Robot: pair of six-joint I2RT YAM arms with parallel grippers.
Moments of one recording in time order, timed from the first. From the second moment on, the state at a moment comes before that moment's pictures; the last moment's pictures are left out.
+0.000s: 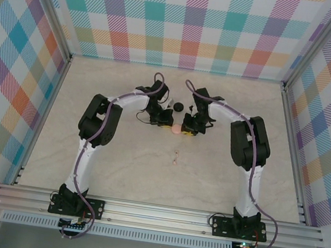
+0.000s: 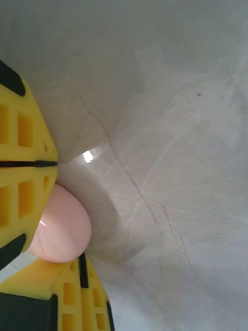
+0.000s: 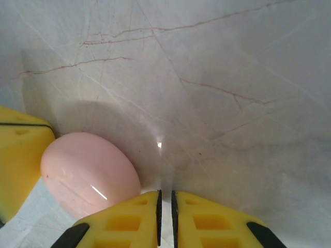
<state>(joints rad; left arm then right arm) -0.47 2.26 1.69 -0.67 0.51 -0.41 0.44 2.15 1.57 -0.80 -0.36 0.48</state>
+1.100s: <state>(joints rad) -0.40 1.99 1.36 -0.42 0.55 -0.58 0.41 2.01 1.45 -0.67 -0.49 0.52</state>
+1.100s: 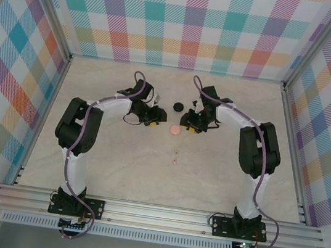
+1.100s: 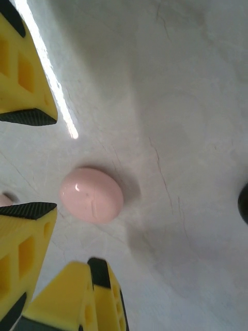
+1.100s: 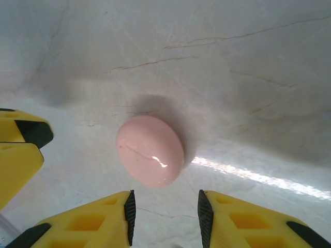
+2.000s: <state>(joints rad) -0.42 2.12 1.36 -0.32 0.73 -0.61 0.41 2.10 1.45 -0.62 -0.58 0.55</state>
